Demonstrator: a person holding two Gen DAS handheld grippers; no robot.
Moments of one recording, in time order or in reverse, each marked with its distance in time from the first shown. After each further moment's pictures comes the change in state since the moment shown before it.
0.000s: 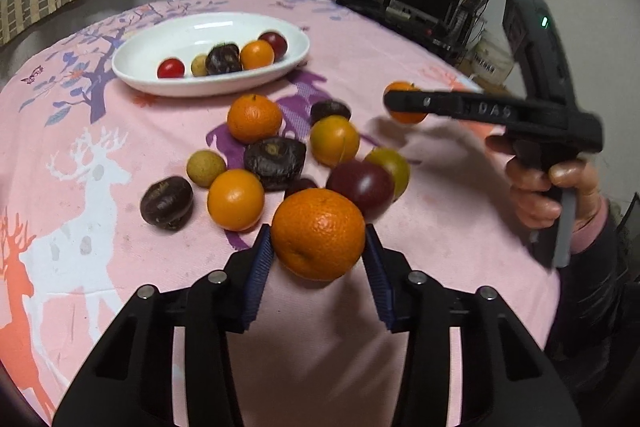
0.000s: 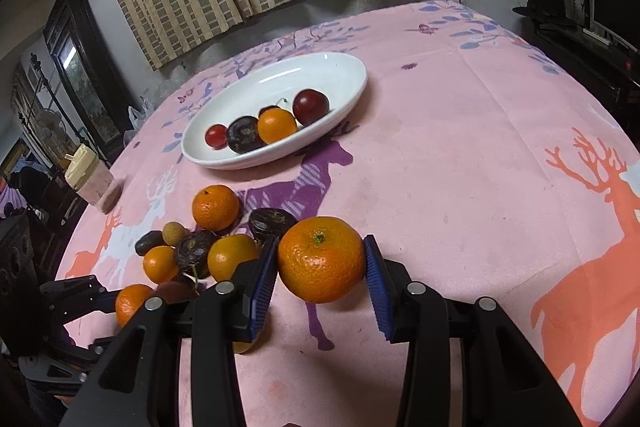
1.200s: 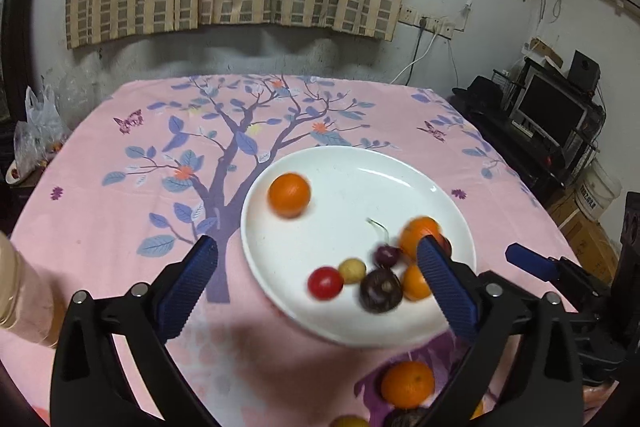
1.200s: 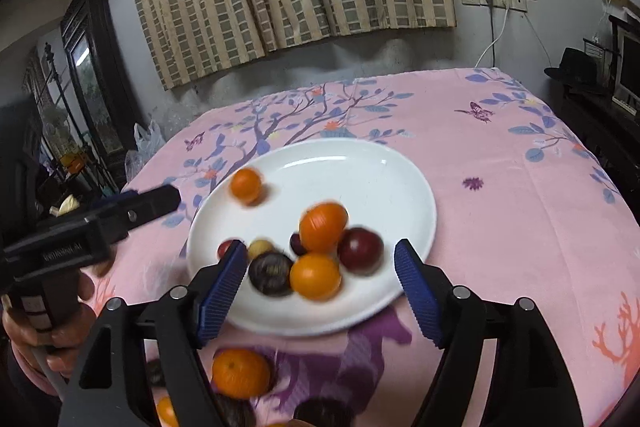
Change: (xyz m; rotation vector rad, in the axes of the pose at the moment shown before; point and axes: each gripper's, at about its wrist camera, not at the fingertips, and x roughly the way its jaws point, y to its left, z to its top) left arm 0.008 0.101 0.149 -0.265 -0.221 0.380; right arm 0.058 0.052 0.106 -0.117 -0.106 -0.005
